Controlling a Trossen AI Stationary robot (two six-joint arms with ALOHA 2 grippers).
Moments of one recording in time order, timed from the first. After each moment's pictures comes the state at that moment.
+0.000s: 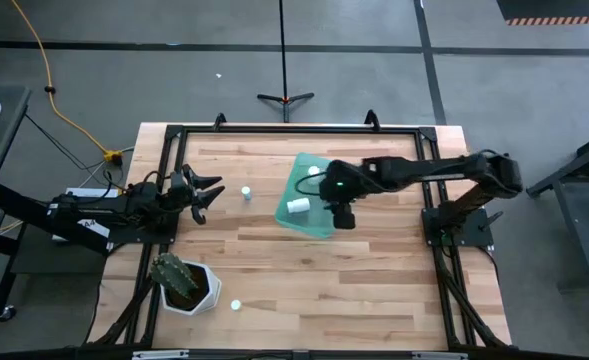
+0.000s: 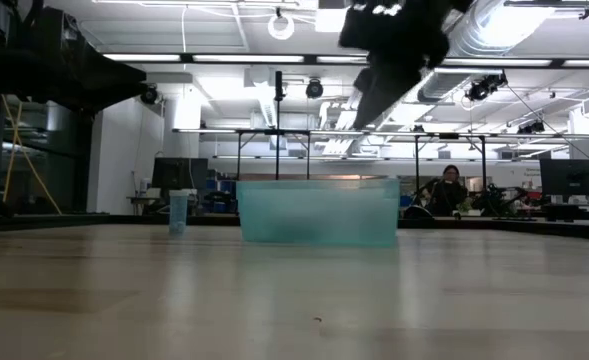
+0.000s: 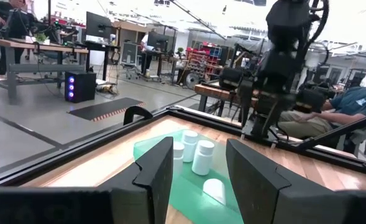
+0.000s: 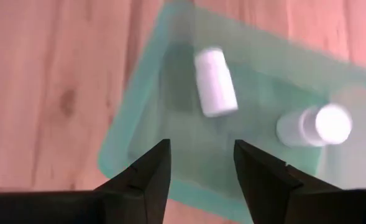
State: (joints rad) left arm -0.02 0.01 0.01 0.11 -0.41 -0.14; right arm -0.09 1.53 1.19 -0.66 -0.02 -0.13
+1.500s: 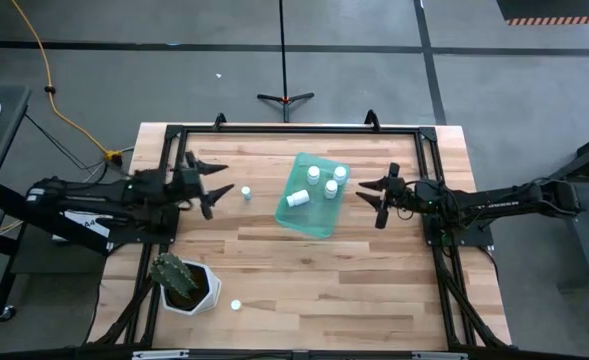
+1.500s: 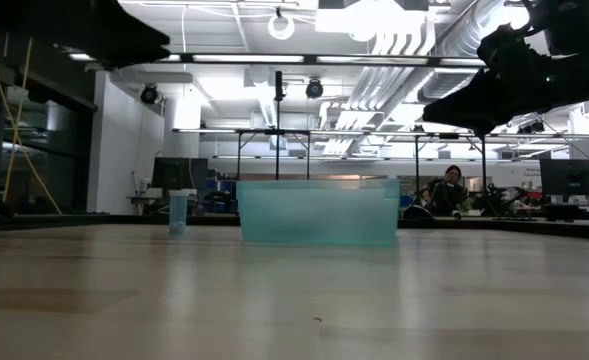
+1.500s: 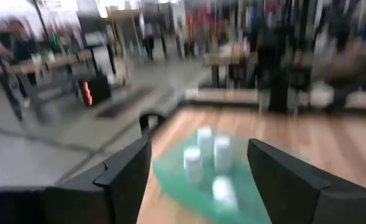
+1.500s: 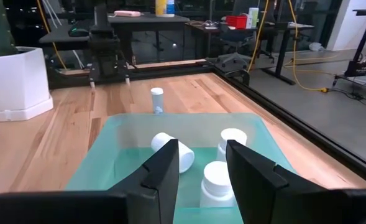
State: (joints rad) left arm -0.02 0.42 0.34 0.05 -0.41 0.10; right arm -0.09 0.73 0.11 0.50 0.21 0.05
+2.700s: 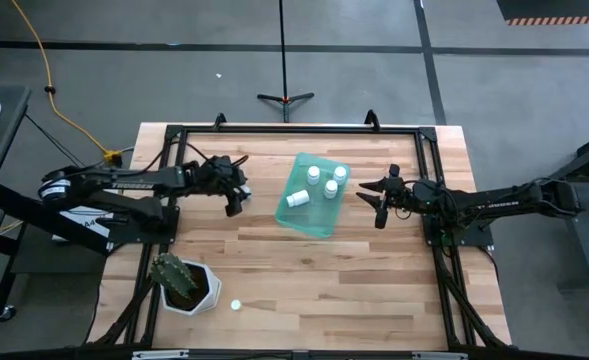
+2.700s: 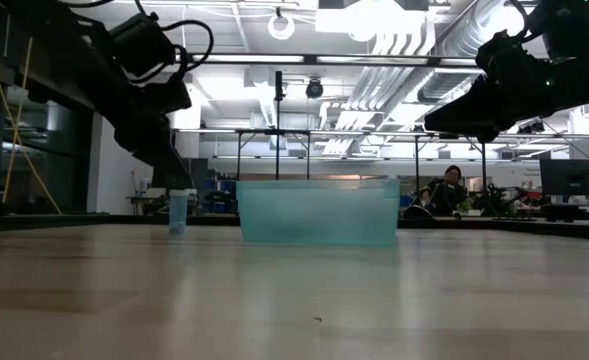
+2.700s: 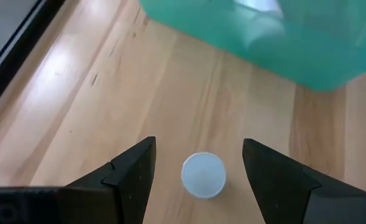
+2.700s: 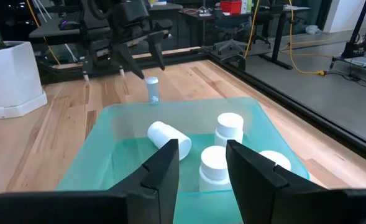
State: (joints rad) left arm 0.32 1.11 0.48 -0.13 -0.08 0.12; right arm -0.09 0.73 0.11 0.45 0.23 0.11
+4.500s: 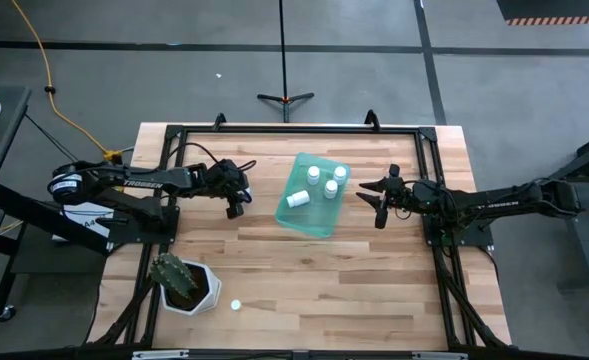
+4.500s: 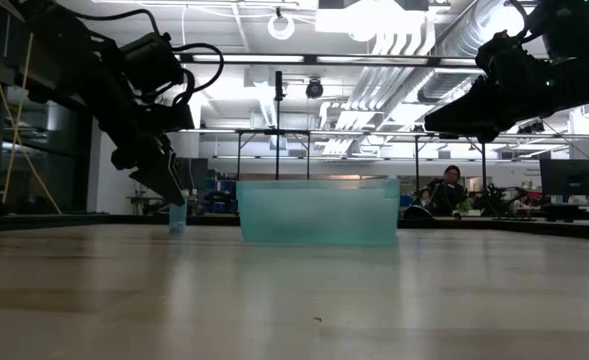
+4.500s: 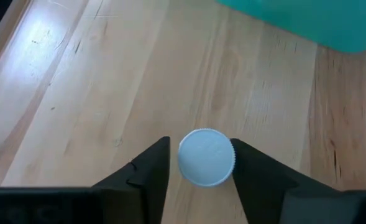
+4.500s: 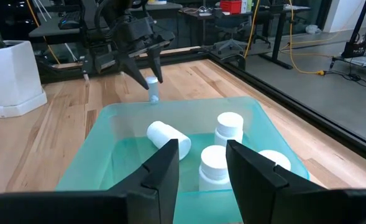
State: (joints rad) left arm 0.32 1.23 0.48 -0.12 -0.10 0.13; right arm -0.09 0.73 0.11 0.44 0.23 0.11
